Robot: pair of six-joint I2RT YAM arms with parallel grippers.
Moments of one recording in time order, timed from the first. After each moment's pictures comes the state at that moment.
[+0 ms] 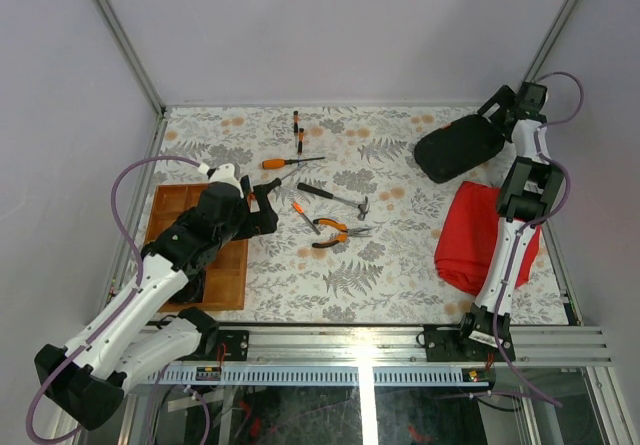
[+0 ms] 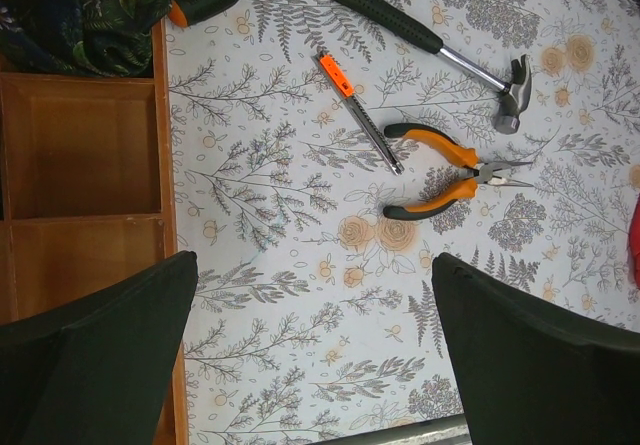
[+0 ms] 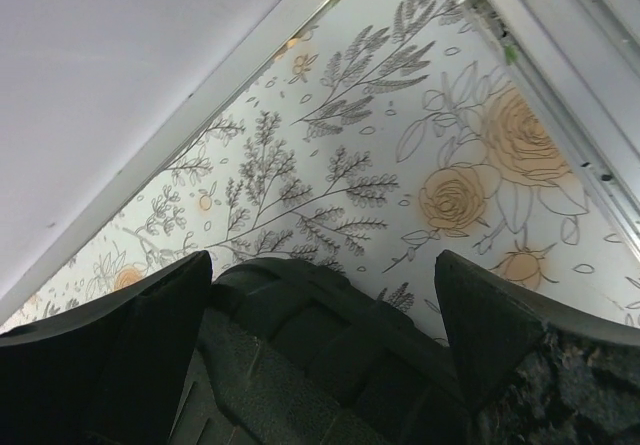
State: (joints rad) left arm -0.52 0.89 0.83 -0.62 -0.18 -0.58; right arm -0.31 2.61 2.30 -0.36 -0.13 0.52
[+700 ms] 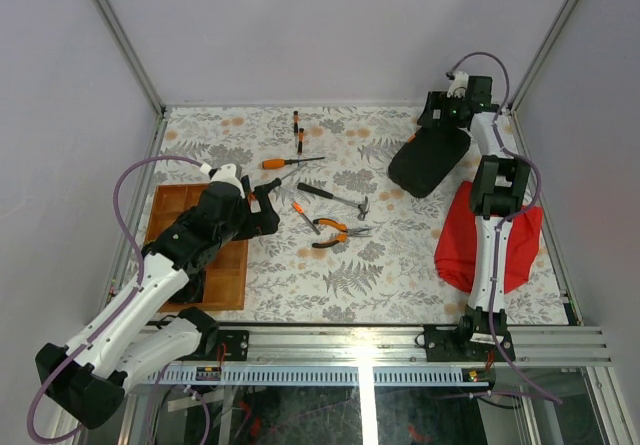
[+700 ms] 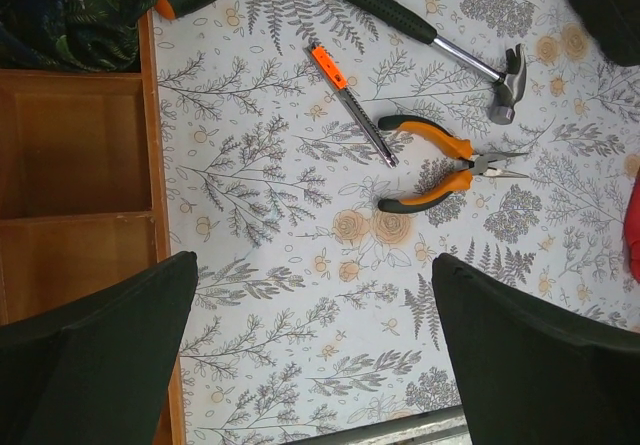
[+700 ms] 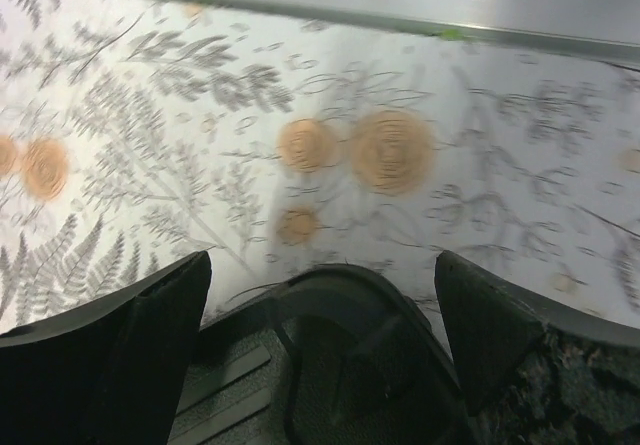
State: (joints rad) left arm -0.52 0.90 0.83 -0.62 -0.16 -0.57; right arm -0.11 2.64 2.37 -0.46 -0.46 -0.01
